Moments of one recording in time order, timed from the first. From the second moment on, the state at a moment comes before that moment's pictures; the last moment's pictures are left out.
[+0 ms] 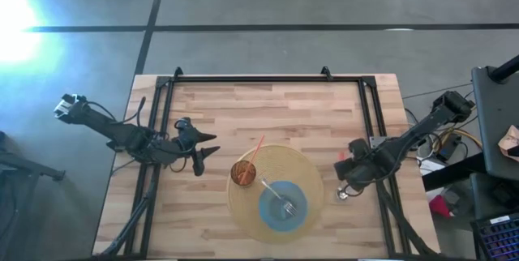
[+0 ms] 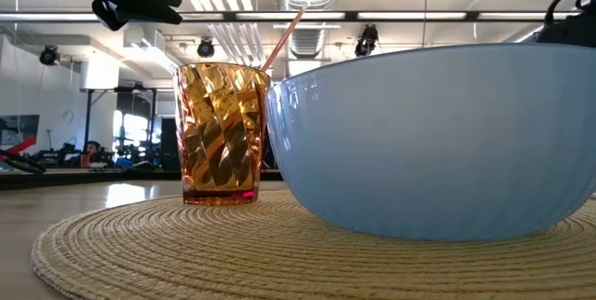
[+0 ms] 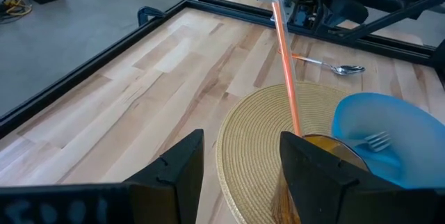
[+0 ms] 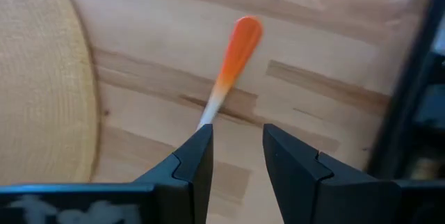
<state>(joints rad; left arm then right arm) -0.42 0.82 0.68 -0.35 -0.70 -0.48 0.61 1.12 0.69 -1.15 0.25 1.92</state>
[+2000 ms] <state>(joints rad) -0.42 0.82 0.68 -0.35 -0.70 -0.42 0.57 1.44 0.63 -0.88 0.13 1.93</state>
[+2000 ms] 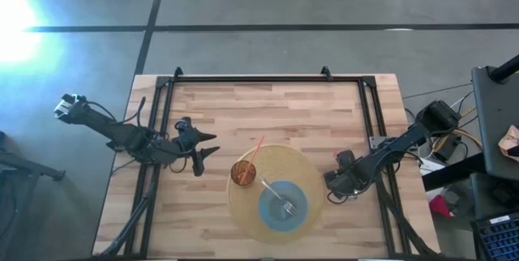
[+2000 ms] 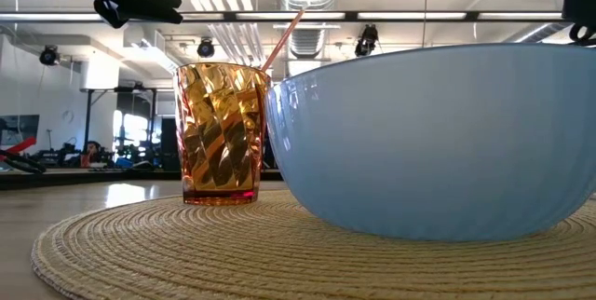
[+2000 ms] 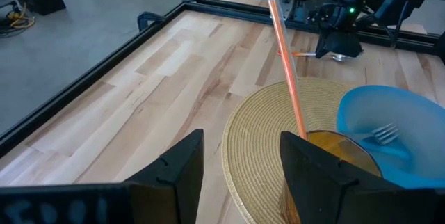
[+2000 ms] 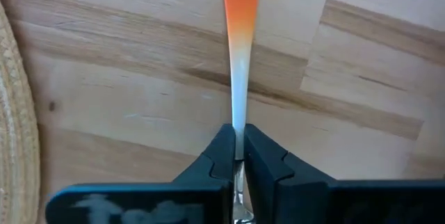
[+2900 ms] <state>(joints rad) -0.42 0.82 0.68 -0.35 -0.70 -0.51 0.57 1.37 0.72 -0.89 0.34 1.59</state>
